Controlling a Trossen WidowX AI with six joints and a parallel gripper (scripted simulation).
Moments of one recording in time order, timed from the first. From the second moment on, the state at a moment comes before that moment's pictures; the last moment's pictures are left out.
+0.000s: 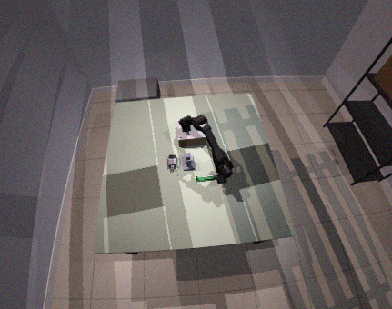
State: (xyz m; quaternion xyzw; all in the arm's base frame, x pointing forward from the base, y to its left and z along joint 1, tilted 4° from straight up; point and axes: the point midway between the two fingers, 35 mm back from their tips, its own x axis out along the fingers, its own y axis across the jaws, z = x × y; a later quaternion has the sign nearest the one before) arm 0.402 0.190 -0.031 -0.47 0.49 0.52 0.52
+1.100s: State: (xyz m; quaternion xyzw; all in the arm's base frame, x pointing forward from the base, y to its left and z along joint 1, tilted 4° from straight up) arm 0.399 0.164 0.039 -0.47 0.49 0.53 0.51
